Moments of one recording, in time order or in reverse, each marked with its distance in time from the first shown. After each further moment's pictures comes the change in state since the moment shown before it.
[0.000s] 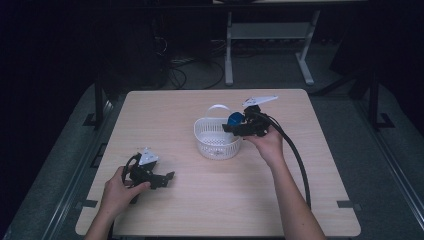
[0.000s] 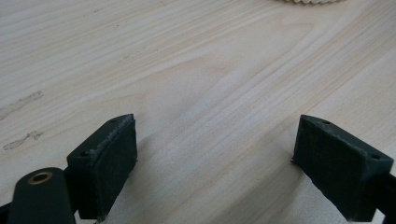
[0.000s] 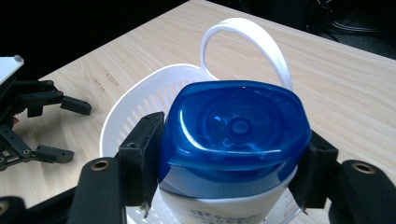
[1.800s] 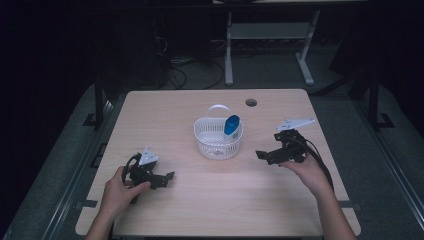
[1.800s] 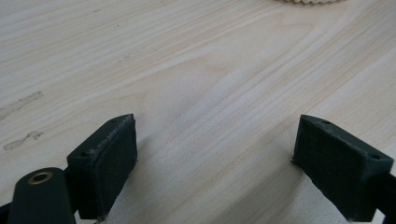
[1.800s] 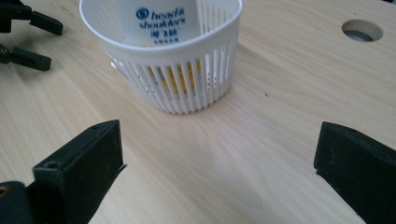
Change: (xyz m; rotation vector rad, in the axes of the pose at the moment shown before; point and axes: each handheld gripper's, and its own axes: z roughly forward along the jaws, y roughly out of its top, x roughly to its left) left arm -0.001 0.000 0.001 -0.008 0.002 -0.007; right arm -0.006 -0.074 -0.087 0.119 -0.135 0.000
